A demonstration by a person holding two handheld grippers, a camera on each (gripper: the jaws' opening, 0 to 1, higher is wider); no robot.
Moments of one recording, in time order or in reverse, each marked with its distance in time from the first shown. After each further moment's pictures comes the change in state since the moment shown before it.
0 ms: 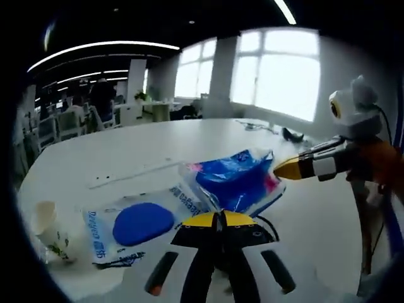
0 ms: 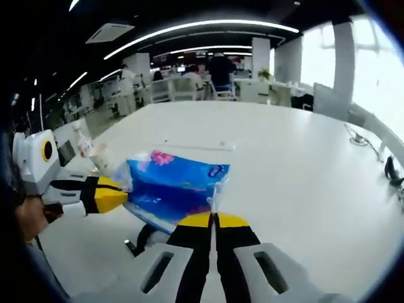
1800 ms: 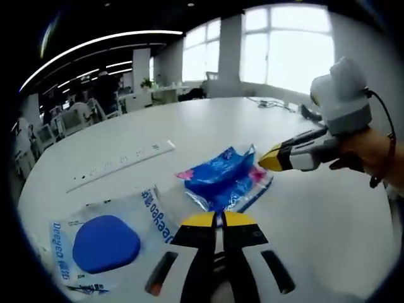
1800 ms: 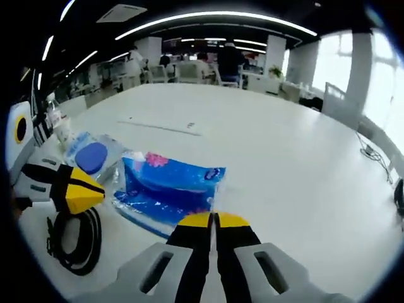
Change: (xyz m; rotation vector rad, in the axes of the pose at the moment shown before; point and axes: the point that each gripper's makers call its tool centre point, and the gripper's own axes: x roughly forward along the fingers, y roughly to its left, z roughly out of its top) left arm 0.100 -0.008 -0.022 0.060 0.128 0.123; right arm 0.096 -0.088 -0.027 -0.093 0.063 0.026
